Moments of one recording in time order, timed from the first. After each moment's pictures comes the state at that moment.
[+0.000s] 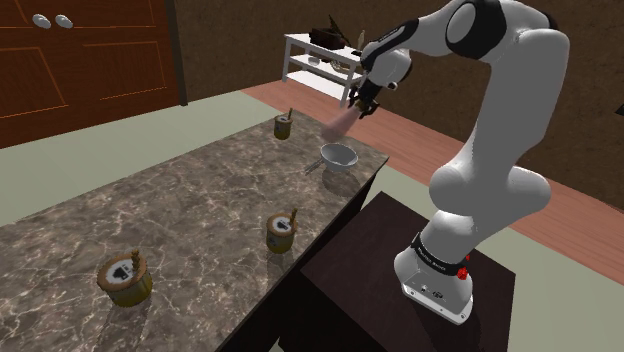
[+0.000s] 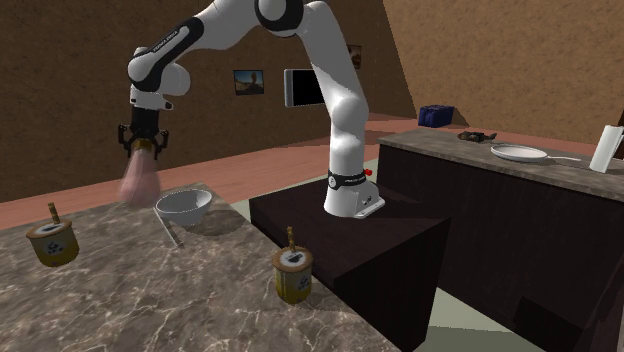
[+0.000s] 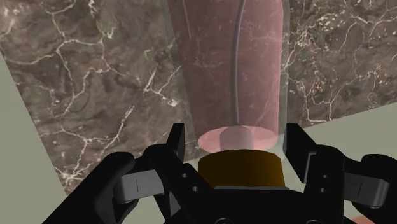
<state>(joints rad) -0.72 0.40 0.02 -1.83 0.27 2.40 0.77</state>
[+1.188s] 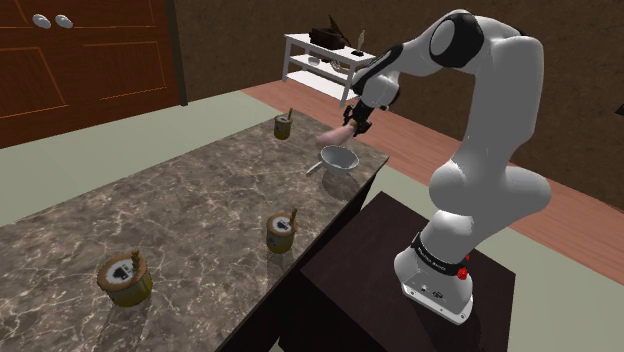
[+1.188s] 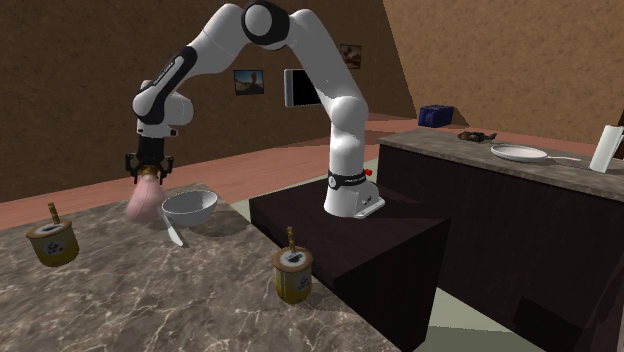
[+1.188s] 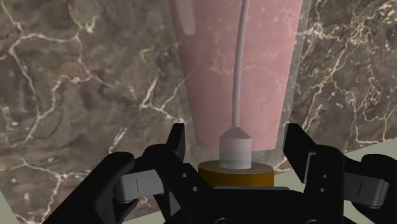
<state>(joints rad) -0.73 0.56 0.04 -1.85 0.31 2.57 0.71</state>
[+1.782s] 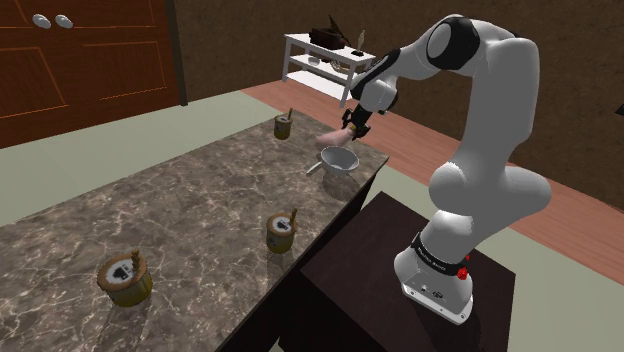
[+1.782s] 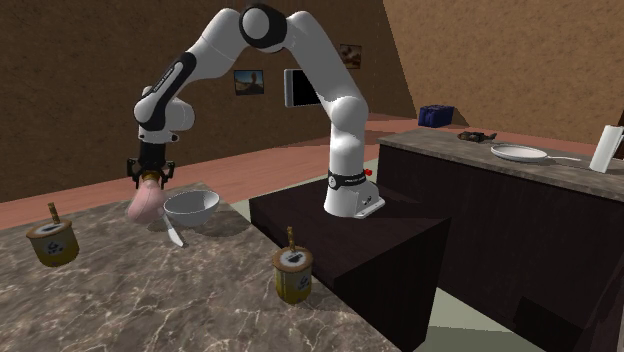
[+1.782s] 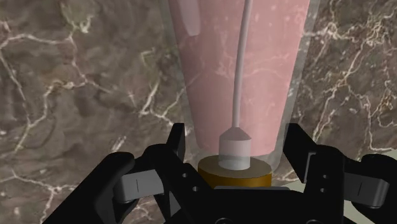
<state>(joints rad) -0.73 0.59 0.05 -1.85 0.31 2.60 0.70</state>
